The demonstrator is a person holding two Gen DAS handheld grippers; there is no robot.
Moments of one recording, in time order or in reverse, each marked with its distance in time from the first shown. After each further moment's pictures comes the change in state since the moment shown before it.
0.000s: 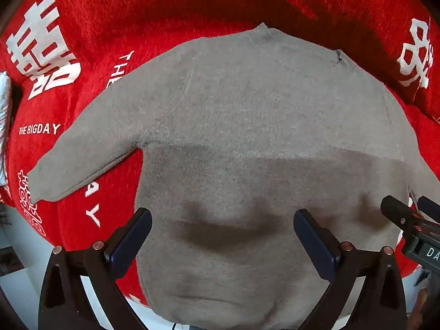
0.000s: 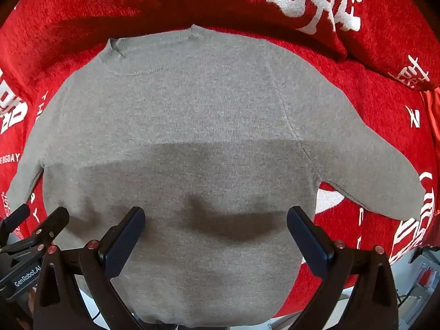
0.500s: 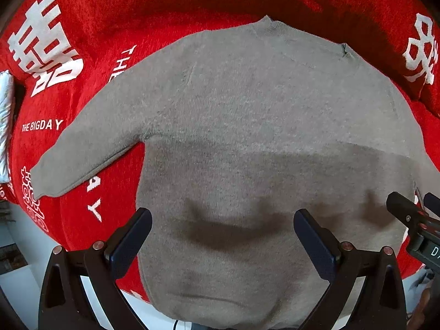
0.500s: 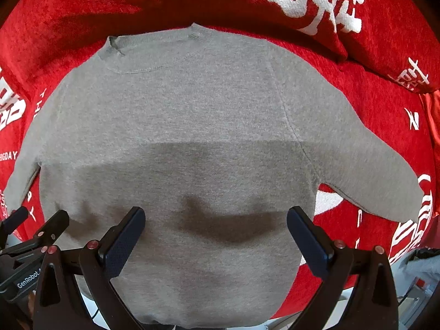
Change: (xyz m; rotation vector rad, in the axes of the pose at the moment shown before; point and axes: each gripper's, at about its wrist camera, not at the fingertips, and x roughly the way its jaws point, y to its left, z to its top) left arm 0.006 0.006 -0.003 0.006 0.009 0.019; right arm 0.004 -0.001 -0.004 -0.003 -0.002 -0.010
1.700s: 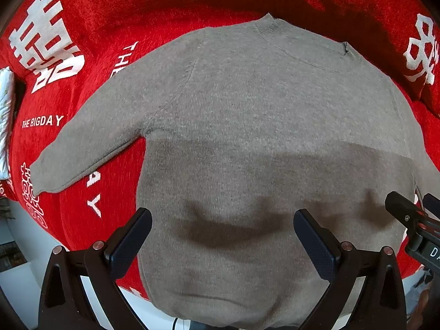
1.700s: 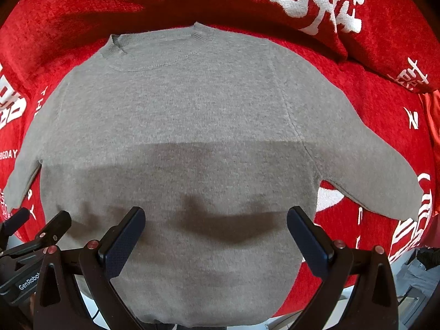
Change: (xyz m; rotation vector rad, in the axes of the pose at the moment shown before) left arm 0.001 0.003 -0.006 -0.005 -0.001 0.023; right arm -0.003 0.005 -0.001 0.003 -0.002 -0.002
